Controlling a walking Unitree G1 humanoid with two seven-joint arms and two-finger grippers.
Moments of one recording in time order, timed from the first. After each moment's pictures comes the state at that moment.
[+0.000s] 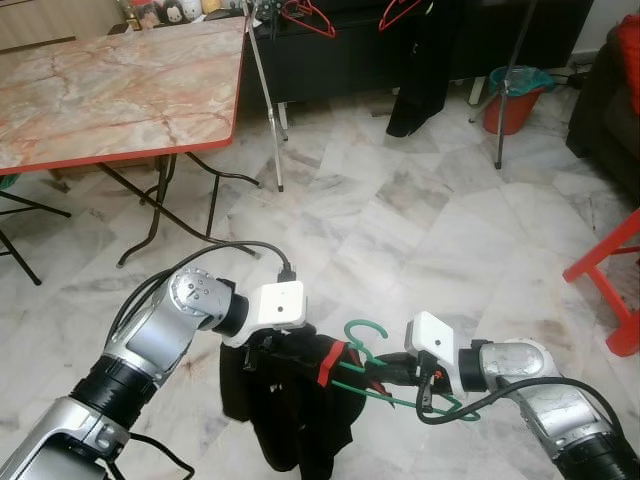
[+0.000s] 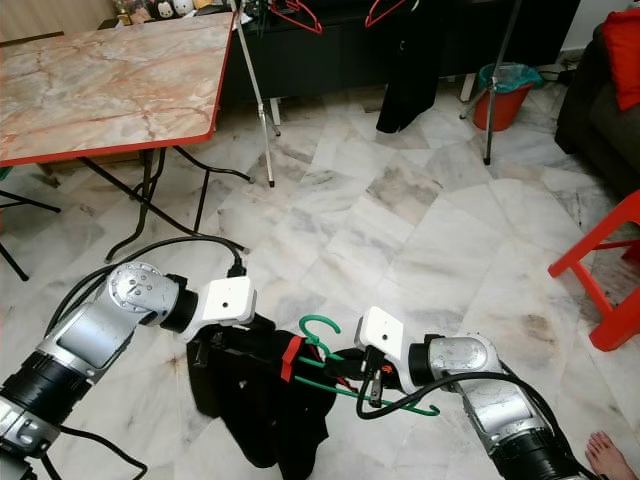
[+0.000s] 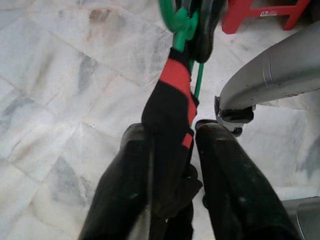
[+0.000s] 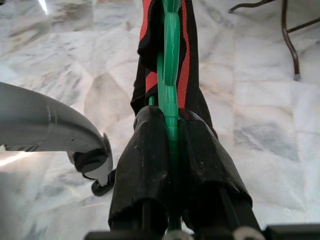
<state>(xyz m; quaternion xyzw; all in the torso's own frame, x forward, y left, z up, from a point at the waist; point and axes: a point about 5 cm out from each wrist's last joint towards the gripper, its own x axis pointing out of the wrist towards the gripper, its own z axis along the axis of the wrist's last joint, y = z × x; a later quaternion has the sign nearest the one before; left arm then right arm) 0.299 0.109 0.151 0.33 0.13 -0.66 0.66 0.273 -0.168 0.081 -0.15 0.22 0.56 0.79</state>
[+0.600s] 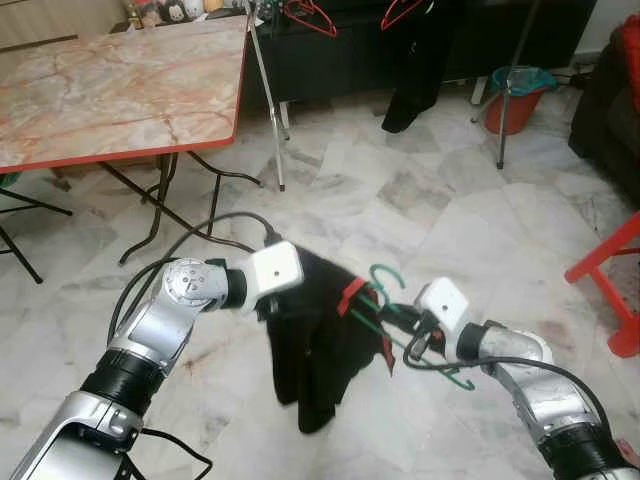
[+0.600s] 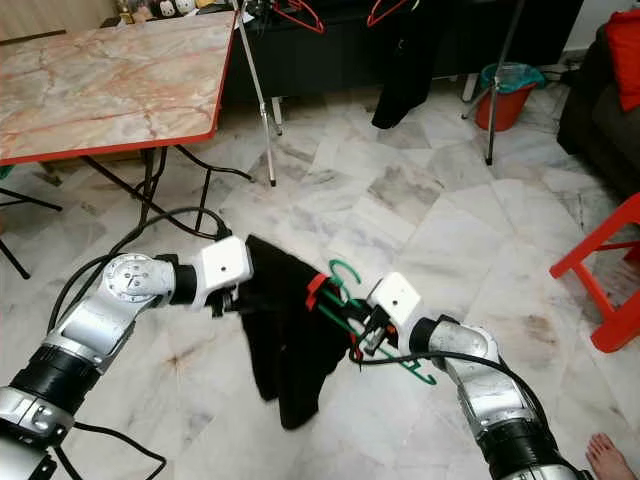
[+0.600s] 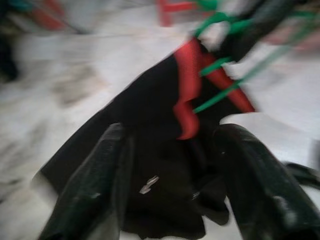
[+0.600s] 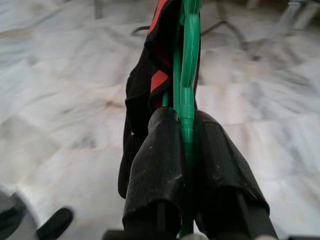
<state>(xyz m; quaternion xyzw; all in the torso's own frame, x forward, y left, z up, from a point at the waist) 0.333 0.117 0.167 0.32 0.02 -0.49 0.81 0.304 -0.183 0.085 -0.14 0.14 0.36 0.91</state>
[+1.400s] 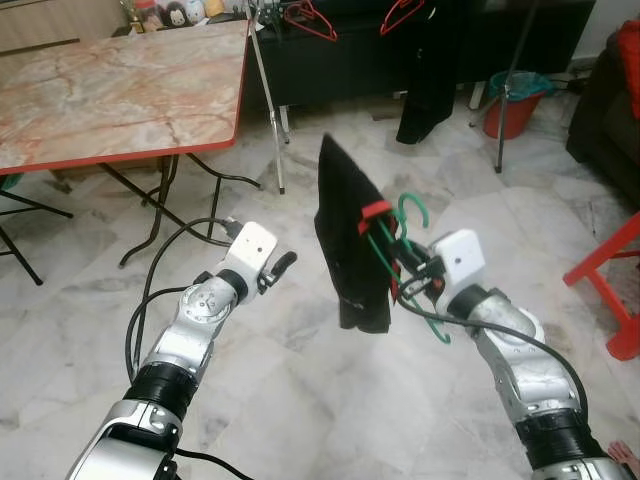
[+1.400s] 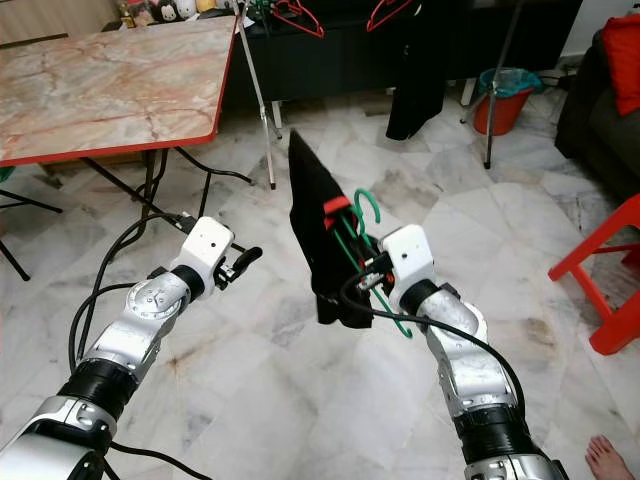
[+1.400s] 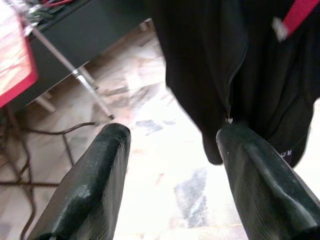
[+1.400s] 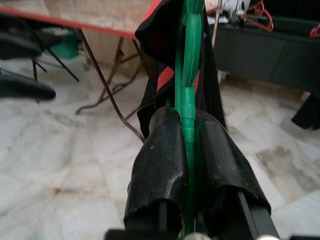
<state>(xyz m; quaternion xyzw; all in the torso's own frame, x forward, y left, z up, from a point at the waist) 0.357 0.132 0.130 0.19 0.01 -0.20 0.96 0.326 -0.163 0.139 -0.08 0.00 0.25 0.96</state>
